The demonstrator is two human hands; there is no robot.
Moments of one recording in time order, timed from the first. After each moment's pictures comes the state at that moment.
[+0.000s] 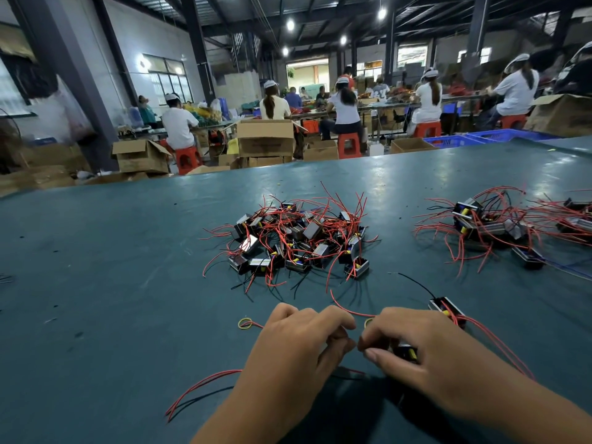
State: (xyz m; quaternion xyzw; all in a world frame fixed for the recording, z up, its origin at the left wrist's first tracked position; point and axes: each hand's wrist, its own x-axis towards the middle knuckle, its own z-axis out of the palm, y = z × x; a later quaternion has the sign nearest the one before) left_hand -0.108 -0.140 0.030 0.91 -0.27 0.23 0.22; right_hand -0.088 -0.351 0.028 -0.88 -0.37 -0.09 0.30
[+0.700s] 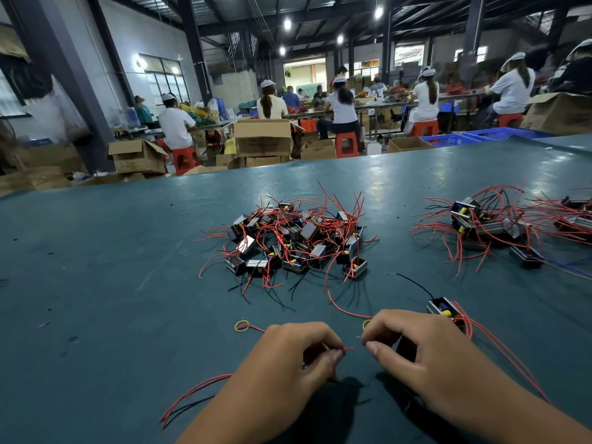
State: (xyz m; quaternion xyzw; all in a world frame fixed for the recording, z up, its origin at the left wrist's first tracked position) left_hand -0.103 -0.126 0.026 0.91 -0.22 0.02 0.36; right_hand -0.093 -0.348 0.021 -0.88 -0.27 -0.09 0.38
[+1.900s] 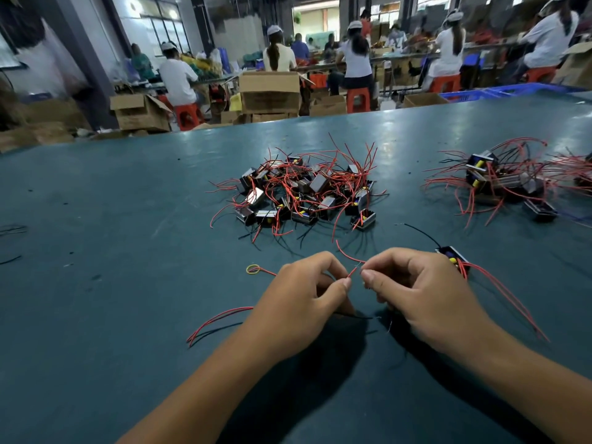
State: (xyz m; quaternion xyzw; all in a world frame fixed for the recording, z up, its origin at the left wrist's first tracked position) left_hand -0.106 -0.136 0.016 0.86 -0.16 0.01 0.48; right_hand -0.092 -0.327 0.005 -0.79 -0.17 -0.08 0.58
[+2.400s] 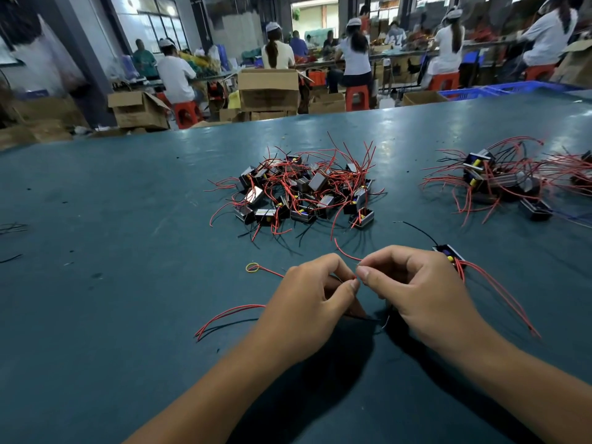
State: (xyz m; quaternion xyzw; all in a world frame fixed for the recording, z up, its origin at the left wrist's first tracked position) left_hand -0.113 -0.149 0.017 0.86 -0.16 0.03 0.49; right_hand -0.097 -0.320 0.009 -0.77 -0.16 -0.10 0.61
